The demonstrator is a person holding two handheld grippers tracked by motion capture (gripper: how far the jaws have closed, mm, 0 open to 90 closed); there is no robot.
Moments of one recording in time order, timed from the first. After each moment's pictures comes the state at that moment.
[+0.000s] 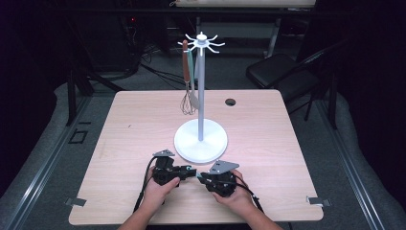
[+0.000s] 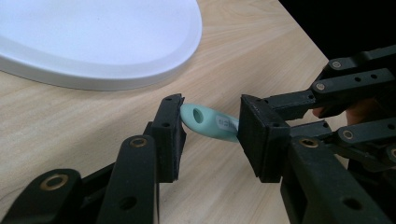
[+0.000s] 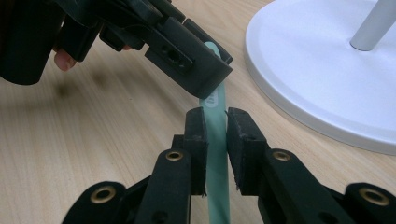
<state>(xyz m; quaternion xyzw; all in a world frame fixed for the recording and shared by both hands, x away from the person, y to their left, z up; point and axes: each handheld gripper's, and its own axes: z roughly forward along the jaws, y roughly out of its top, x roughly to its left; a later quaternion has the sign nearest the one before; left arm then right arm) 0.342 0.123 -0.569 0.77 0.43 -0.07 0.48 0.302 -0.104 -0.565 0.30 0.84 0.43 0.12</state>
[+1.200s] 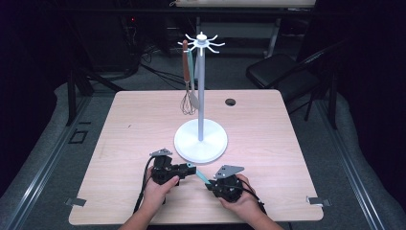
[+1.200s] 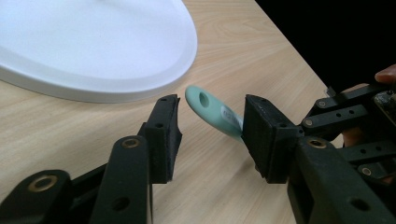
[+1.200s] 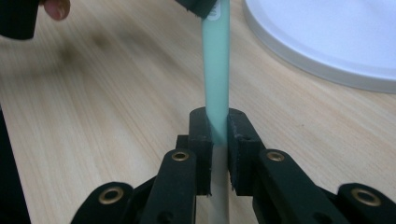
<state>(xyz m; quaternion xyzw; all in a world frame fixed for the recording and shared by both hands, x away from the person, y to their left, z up) 0.339 0.125 -0.563 0.74 0.44 -0.07 0.50 0.290 -0.121 -0.569 0.32 0.85 0.40 0.09</state>
